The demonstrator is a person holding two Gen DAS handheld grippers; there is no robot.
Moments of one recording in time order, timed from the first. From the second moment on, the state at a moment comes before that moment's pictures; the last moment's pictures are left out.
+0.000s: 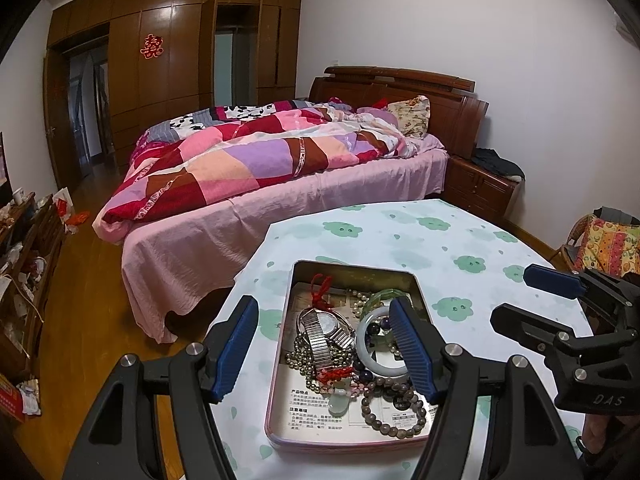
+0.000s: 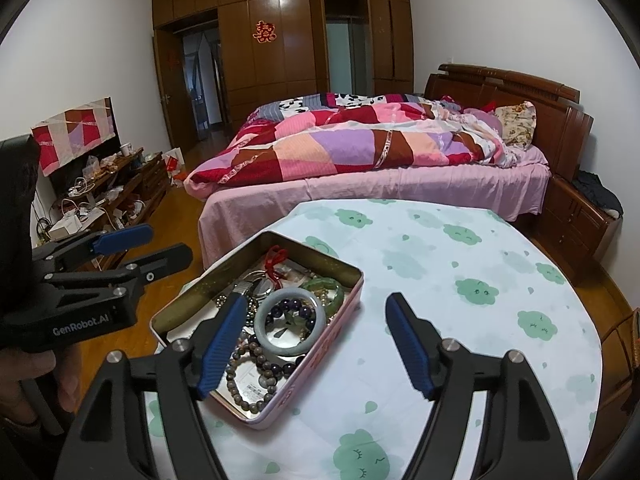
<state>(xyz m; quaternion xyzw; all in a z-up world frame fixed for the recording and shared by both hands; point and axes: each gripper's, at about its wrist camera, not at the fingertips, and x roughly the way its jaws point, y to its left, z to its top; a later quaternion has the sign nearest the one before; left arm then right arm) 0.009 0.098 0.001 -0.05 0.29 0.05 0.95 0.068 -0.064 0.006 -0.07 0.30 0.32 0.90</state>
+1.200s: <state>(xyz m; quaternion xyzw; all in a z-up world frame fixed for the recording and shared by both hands) 0.014 0.099 -0.002 -0.05 0.30 0.05 0.95 0.059 -0.060 0.003 -0.07 0.30 0.32 0.90</state>
